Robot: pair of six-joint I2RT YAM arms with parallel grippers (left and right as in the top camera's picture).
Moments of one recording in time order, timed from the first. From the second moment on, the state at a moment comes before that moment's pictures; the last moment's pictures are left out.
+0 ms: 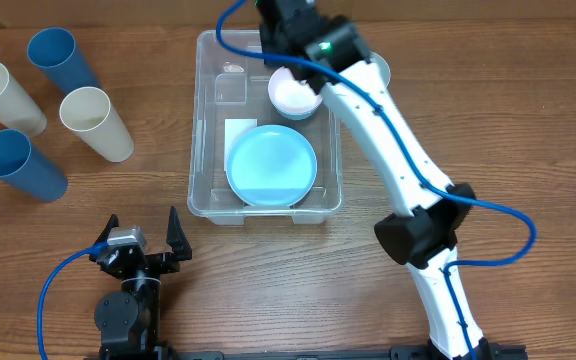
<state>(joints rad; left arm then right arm) 0.07 0.01 0.01 -0.08 -0.01 -0.13 0.56 2.36 2.74 -1.18 0.36 0.36</state>
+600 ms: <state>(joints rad) 0.07 0.01 0.01 -0.08 -0.01 -0.13 0.07 2.41 2.21 -0.93 -0.01 0.54</state>
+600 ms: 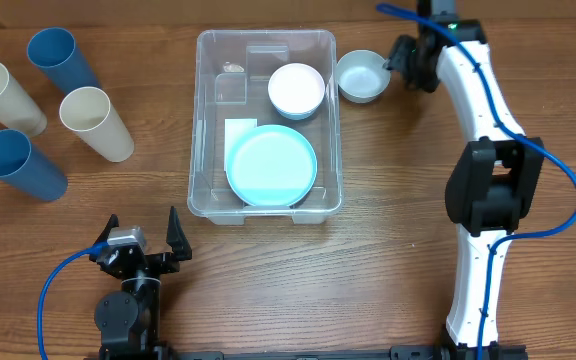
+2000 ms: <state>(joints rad) 0.07 0.01 0.01 -0.08 -0.01 -0.13 0.30 2.34 2.86 -1.35 0.07 0.48</state>
